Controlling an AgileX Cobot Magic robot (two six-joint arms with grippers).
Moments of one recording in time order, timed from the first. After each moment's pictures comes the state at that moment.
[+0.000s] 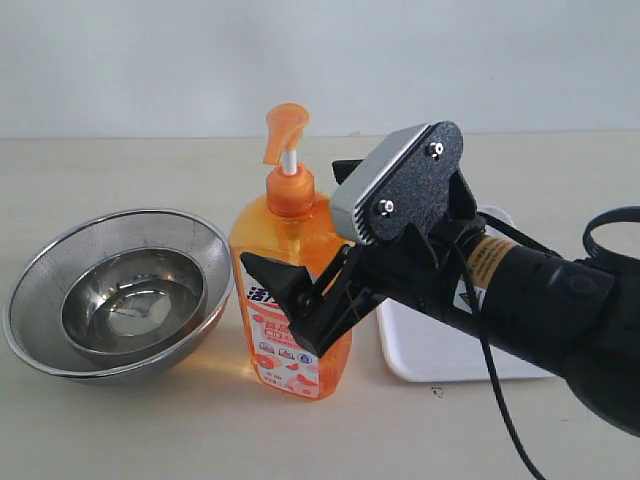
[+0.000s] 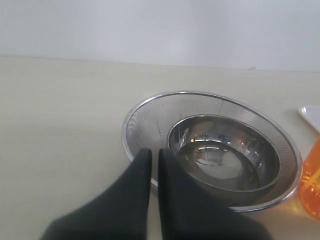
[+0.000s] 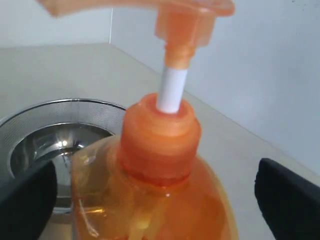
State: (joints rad) left arm -0.01 0.00 0.00 -0.24 0.32 0.16; right arm 0.78 1.52 -0.53 -0.15 -0.77 -0.11
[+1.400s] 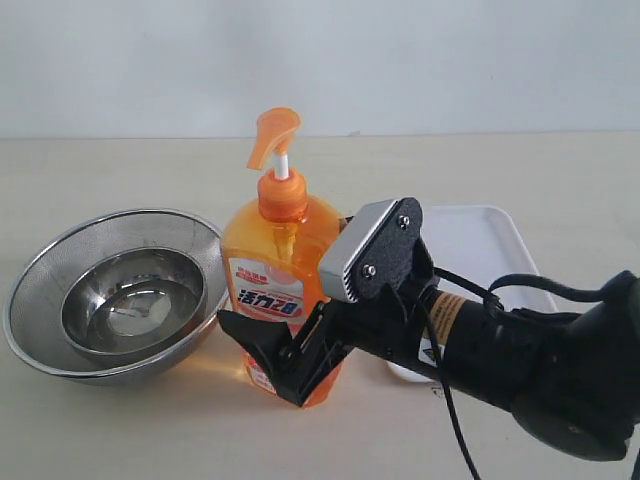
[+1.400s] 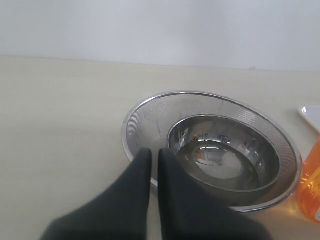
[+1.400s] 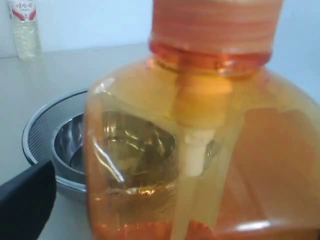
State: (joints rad) left arm -0.01 0.00 0.00 -0.24 0.32 0.16; right arm 0.74 1.83 -0.53 -0.33 -1.13 0.05
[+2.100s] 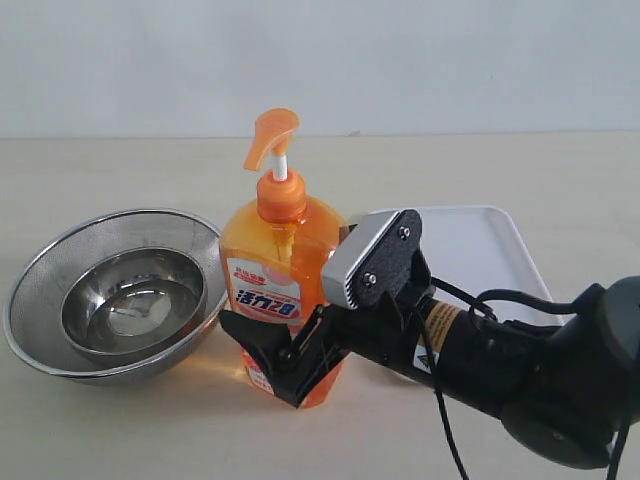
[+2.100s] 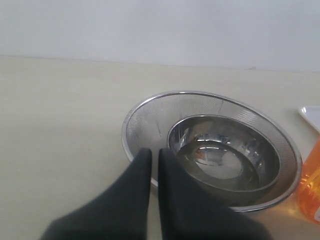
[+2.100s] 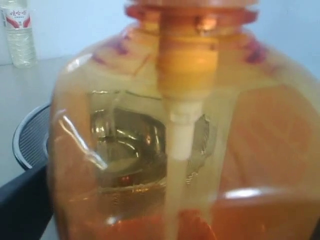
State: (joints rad) left arm -0.01 0.00 0.00 -0.24 0.32 0.16; right arm 0.74 1.90 -0.53 -0.30 -1.21 0.04
